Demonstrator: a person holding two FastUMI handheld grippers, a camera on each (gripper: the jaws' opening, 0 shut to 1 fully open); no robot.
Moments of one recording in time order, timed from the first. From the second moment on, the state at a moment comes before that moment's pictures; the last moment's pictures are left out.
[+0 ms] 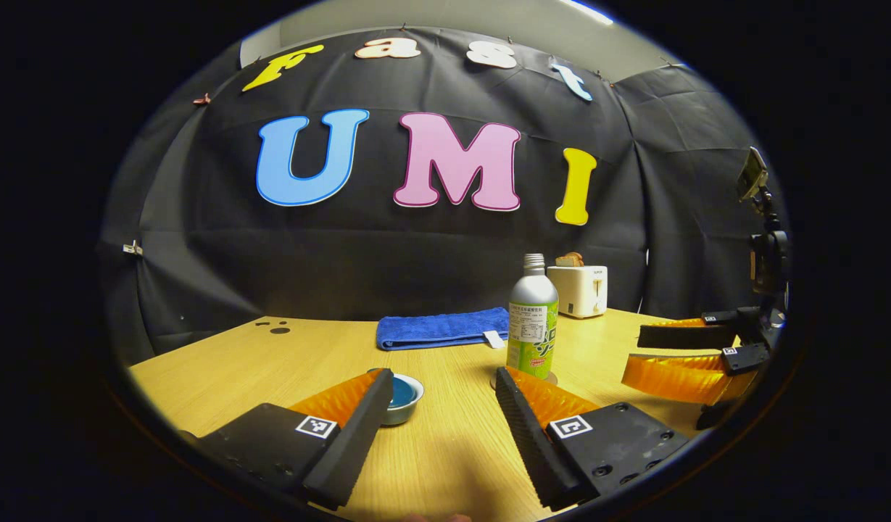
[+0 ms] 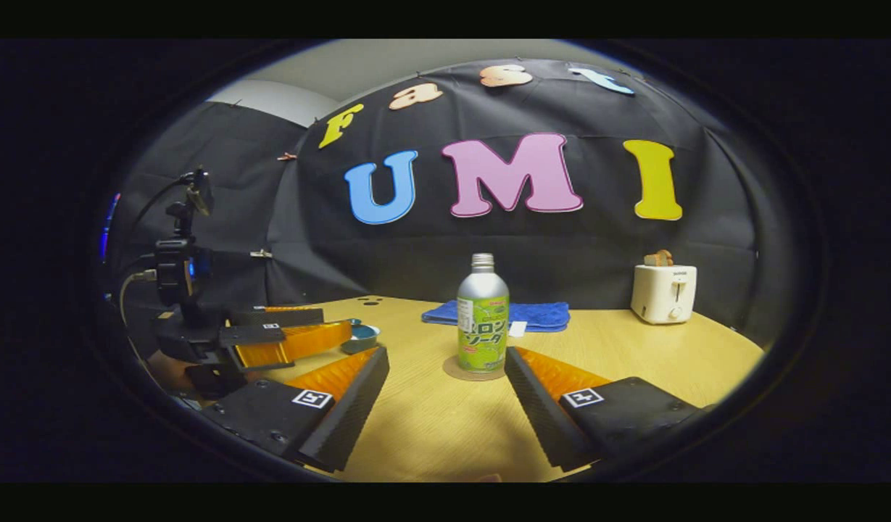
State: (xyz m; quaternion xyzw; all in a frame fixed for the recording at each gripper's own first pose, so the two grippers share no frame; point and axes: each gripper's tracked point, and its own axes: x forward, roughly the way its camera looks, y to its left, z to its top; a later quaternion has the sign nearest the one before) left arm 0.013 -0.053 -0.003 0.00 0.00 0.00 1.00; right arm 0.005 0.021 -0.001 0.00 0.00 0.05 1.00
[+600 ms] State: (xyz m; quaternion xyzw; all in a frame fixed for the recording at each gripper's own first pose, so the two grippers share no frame) left arm 0.013 -0.048 -0.003 0.00 0.00 0.01 1.00; right arm 0.007 0.018 -0.001 0.00 0.00 0.04 1.00
